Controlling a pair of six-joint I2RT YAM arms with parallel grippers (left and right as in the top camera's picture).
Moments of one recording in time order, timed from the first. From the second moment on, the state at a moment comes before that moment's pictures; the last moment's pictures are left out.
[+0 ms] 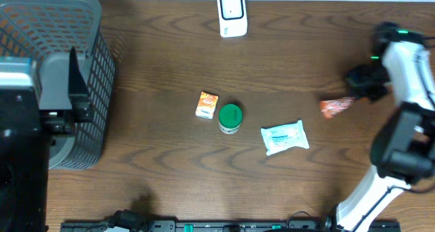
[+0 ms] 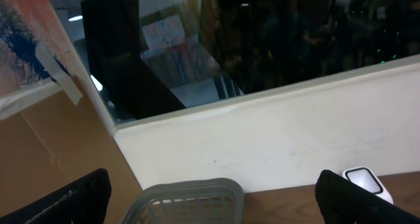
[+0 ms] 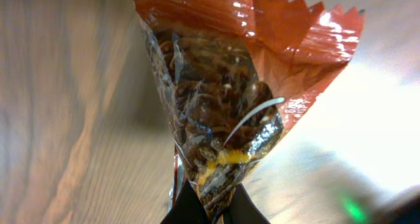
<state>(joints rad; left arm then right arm) -0.25 0.90 1.78 -0.81 -0.33 0.30 -0.29 2.03 1.72 -1.32 0.01 0.80</state>
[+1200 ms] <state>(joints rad) -0.25 0.84 1.77 -0.76 -0.33 0.01 -0.93 2.03 1.72 -0.90 -0.05 0.58</state>
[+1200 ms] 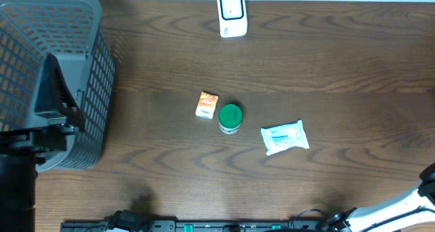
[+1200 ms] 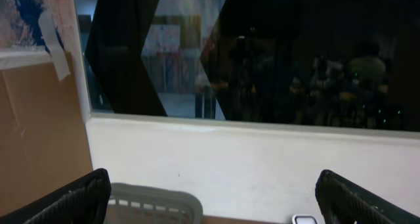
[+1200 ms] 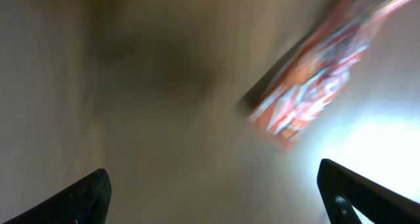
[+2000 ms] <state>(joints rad) -0.25 0.83 1.77 -0.75 -0.33 0.15 -0.09 1.94 1.54 -1.29 -0.48 0.18</state>
